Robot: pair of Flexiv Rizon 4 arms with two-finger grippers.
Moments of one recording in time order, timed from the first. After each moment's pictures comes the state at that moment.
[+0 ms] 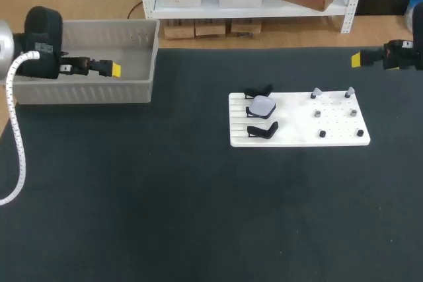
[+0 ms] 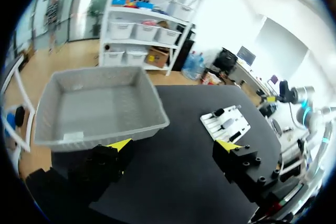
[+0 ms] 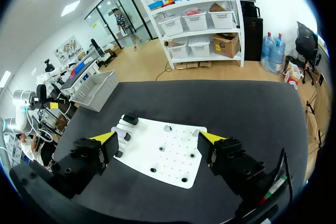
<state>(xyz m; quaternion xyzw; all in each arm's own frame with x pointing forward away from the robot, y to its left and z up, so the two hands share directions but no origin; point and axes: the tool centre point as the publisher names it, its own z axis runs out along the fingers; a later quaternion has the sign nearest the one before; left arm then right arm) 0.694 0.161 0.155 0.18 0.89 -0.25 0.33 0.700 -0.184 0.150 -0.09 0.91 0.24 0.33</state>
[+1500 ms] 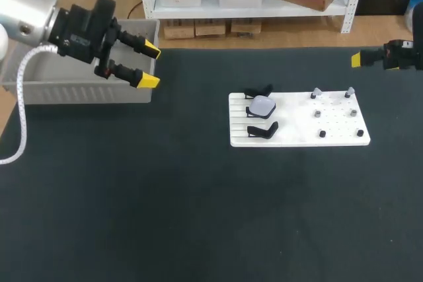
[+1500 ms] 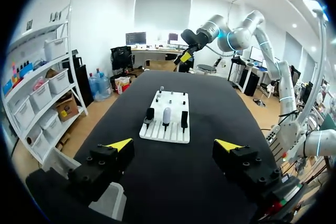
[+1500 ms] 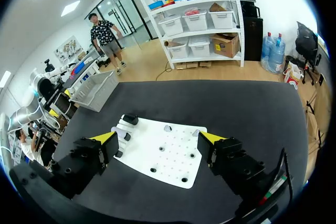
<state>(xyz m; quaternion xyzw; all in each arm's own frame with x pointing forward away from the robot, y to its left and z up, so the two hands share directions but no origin) 0.695 0.068 0.158 0.59 0.65 -0.35 0.32 0.700 -0.184 0.150 -0.09 0.91 0.24 0.33</state>
